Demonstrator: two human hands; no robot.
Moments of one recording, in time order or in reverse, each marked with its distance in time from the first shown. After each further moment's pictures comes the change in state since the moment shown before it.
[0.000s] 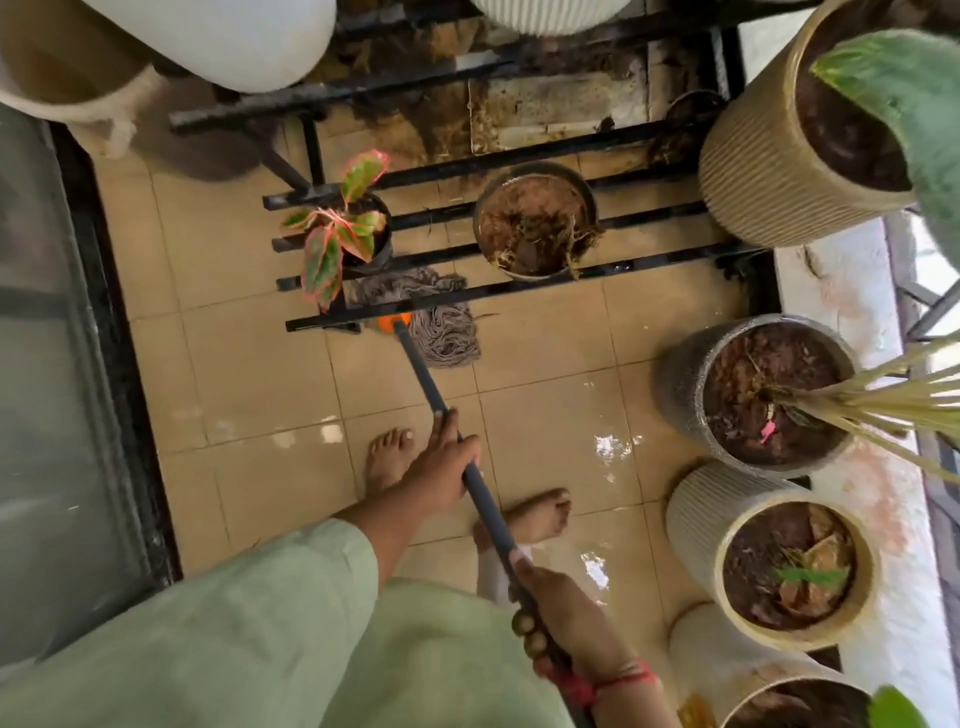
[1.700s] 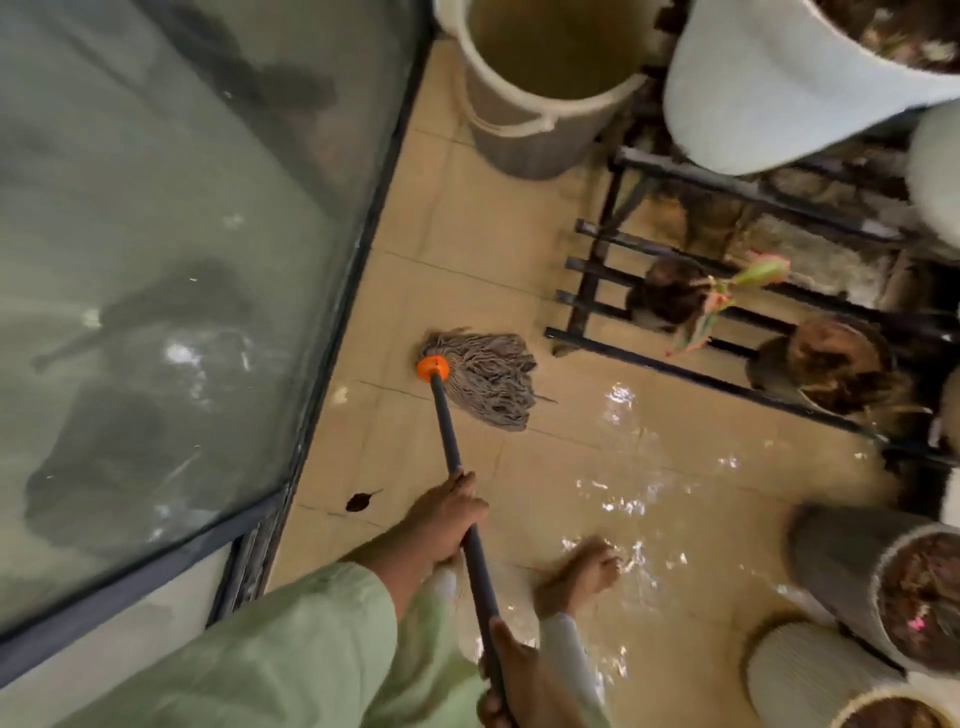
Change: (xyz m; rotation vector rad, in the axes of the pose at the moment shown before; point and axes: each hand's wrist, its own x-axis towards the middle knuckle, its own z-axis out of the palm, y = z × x) left_hand -0.207 -0.271 0.022 -0.081 -0.009 -0.083; right_hand 0.032 0.088 0.335 -0.388 0.177 -0.081
